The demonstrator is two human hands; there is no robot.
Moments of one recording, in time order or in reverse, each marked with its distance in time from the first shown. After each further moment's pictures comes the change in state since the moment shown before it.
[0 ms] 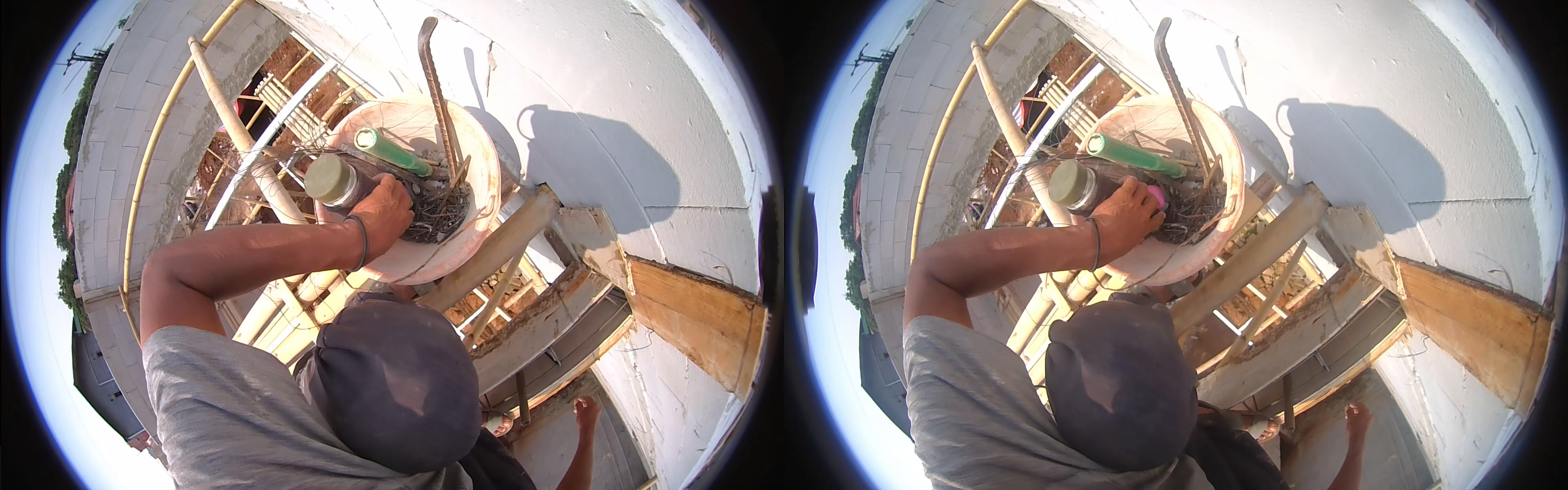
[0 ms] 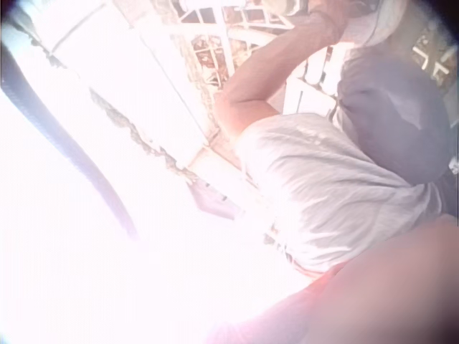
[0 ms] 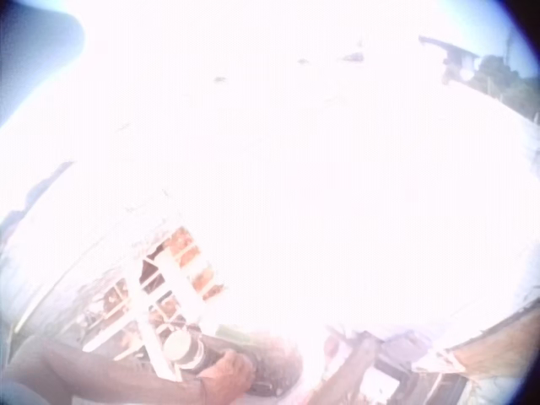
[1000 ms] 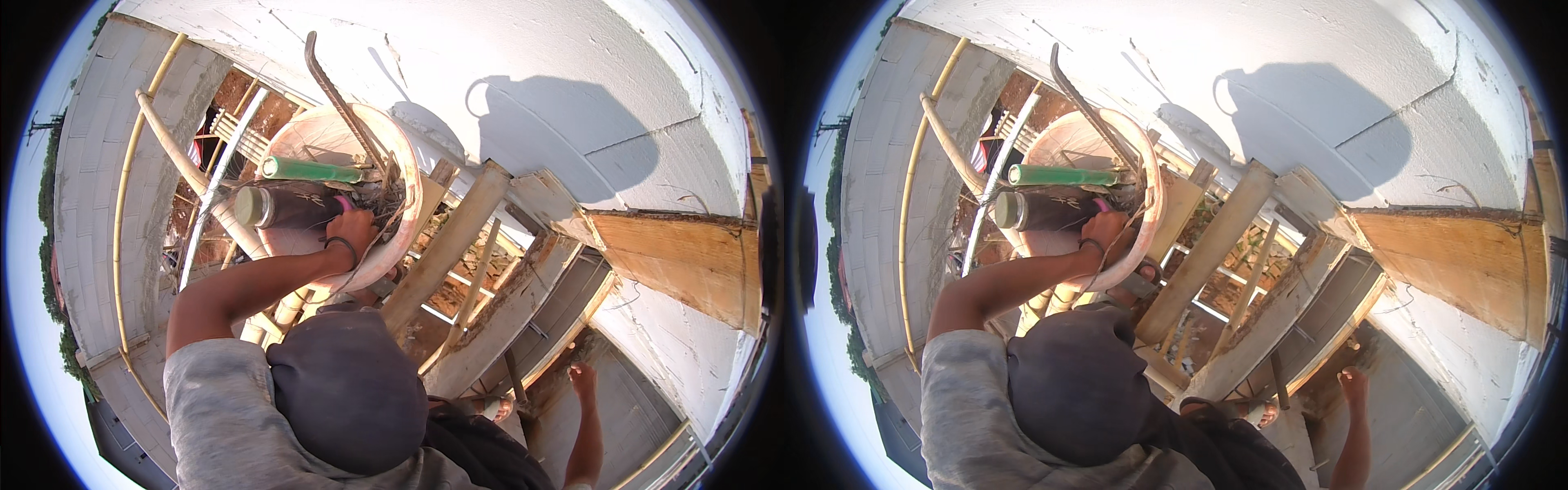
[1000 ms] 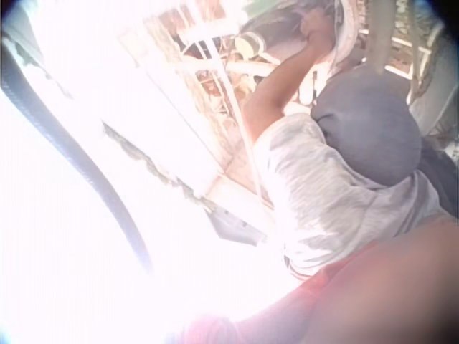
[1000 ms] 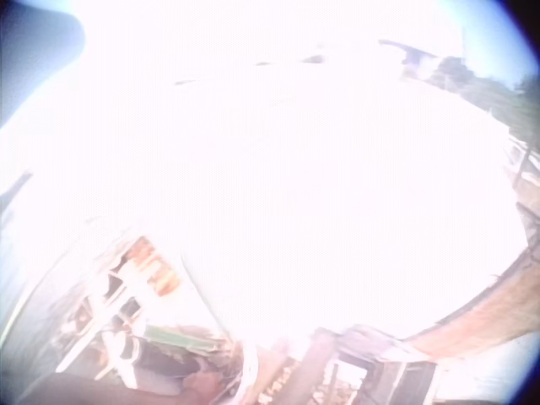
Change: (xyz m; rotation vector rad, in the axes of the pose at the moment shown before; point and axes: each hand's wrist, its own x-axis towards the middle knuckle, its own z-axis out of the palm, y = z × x) left_hand 0.073 0.052 0.020 -1.174 0.108 -0.558; right_hand -0.006 -0.014 0.014 -0.065 -0.004 -0.021
